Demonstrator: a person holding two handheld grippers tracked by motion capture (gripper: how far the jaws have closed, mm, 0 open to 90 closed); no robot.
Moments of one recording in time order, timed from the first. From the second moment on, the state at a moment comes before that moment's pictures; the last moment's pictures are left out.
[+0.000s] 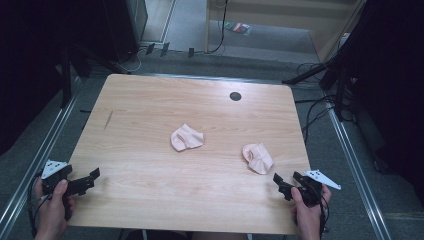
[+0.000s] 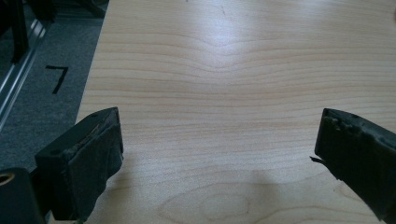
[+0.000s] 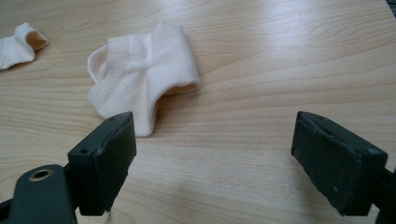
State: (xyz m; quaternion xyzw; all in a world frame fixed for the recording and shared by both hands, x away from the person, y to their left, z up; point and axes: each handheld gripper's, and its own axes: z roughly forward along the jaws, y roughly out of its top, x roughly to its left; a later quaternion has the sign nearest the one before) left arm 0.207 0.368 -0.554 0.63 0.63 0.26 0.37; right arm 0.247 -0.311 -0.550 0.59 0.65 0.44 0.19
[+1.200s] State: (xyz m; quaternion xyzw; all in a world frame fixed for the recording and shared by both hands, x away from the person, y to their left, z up) left arm 0.229 0.294 -0.532 0.67 0.57 0.26 0.40; right arm 0.297 -0.222 -0.527 0.49 0.75 0.39 0.21
